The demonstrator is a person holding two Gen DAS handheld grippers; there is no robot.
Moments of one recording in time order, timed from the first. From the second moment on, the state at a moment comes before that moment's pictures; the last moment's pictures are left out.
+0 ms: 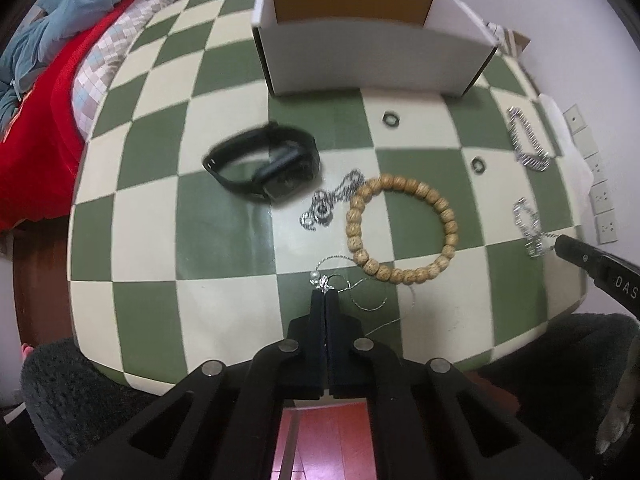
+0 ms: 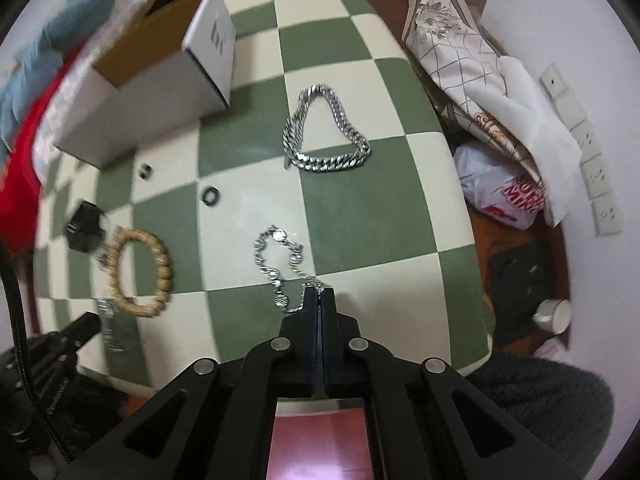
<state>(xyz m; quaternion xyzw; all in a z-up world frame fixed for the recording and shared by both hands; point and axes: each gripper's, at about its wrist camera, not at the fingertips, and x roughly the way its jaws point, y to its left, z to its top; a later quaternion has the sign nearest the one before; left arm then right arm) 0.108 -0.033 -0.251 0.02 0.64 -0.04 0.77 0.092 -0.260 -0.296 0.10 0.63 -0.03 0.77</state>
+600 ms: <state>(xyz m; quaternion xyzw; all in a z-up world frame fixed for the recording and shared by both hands) 0.125 -0.008 -0.172 -0.03 0.60 -0.11 0.79 0.099 -0.256 -0.194 0.15 0.55 0.02 0.82</state>
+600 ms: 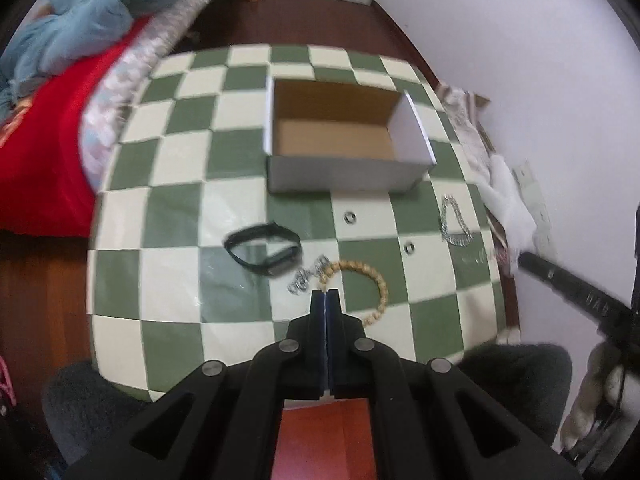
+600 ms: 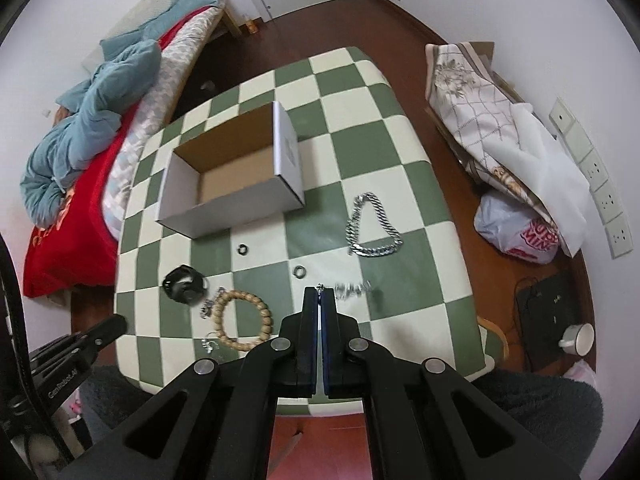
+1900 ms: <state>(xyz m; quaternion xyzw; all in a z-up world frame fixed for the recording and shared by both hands) 0.102 -0.046 -0.222 0.03 0.62 -0.08 0.78 0.091 -0.273 -0.219 0.17 0.57 0.00 0.80</state>
